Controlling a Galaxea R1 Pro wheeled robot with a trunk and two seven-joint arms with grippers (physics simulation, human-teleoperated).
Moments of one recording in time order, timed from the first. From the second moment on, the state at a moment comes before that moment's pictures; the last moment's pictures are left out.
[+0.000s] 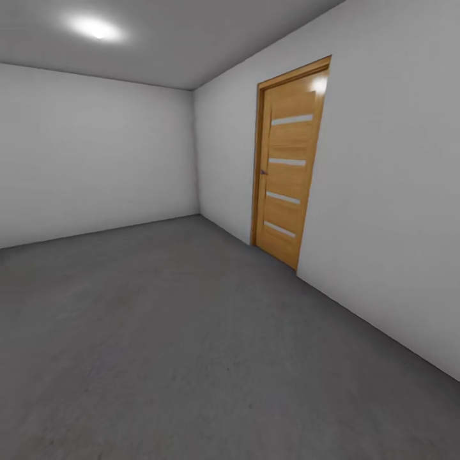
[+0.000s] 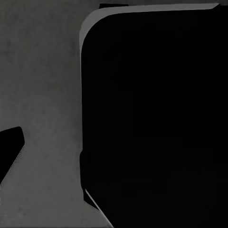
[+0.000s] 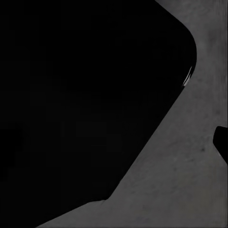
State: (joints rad) left arm 0.00 0.02 0.01 -0.04 0.02 -0.02 0.00; right arm 0.00 0.02 0.51 0.00 0.01 -0.04 0.00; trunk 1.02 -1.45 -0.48
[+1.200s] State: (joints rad) left arm 0.00 0.03 0.01 -0.04 0.10 -0.02 0.00; right arm 0.00 0.02 0.51 0.00 0.00 -0.04 0.00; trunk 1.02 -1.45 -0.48
